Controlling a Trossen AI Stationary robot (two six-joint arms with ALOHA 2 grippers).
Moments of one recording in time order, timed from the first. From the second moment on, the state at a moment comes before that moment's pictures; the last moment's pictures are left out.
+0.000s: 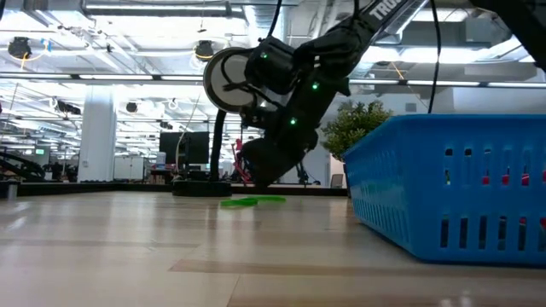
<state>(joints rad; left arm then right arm) -0.28 1.08 1.34 -0.96 -0.53 0.07 -0.06 2.11 1.37 -0.26 0.40 0.05</state>
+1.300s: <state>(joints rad) -0.28 1.08 1.34 -1.02 -0.53 0.03 0.03 2.09 1.53 -0.54 0.46 0.21</state>
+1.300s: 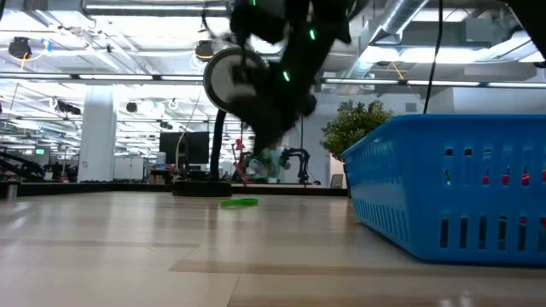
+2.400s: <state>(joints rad) -0.28 1.08 1.34 -1.03 -0.51 -0.04 0.62 1.91 1.56 -0.89 0.03 0.92</state>
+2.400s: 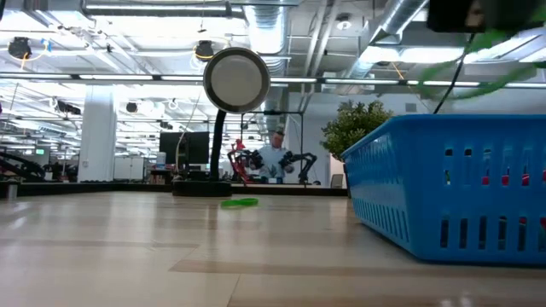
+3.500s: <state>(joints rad) -0.28 1.10 1.34 -1.03 -0.50 -0.04 0.53 2.02 1.56 -0.93 -0.08 0.80</state>
